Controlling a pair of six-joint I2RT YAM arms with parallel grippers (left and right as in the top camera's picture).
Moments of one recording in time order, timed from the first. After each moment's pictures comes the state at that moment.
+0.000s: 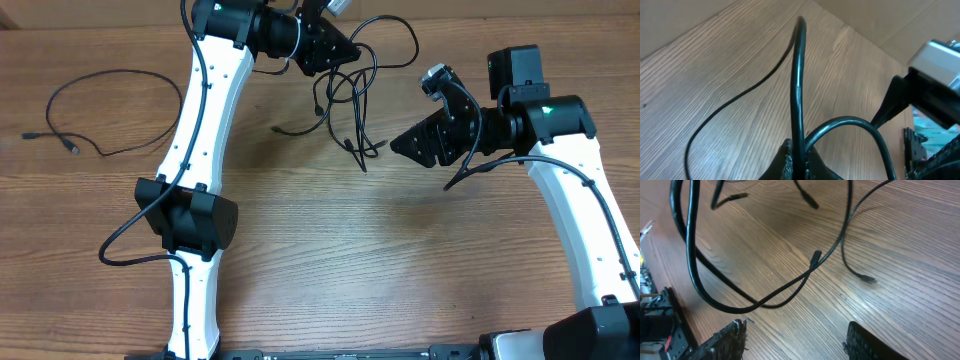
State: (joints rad) left arm -0.27 2.31 2.55 -1.18 0.94 0.34; right arm 0.11 1.56 1.45 -1.01 -0.70 -0.35
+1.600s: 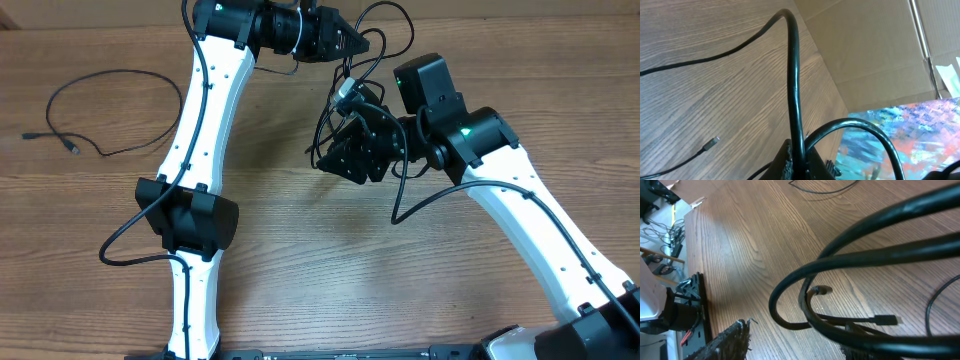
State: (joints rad) left arm -0.27 2.31 2.55 -1.10 1.04 -0.24; right arm 0.44 1.59 1.45 -0.78 -0.71 -0.27
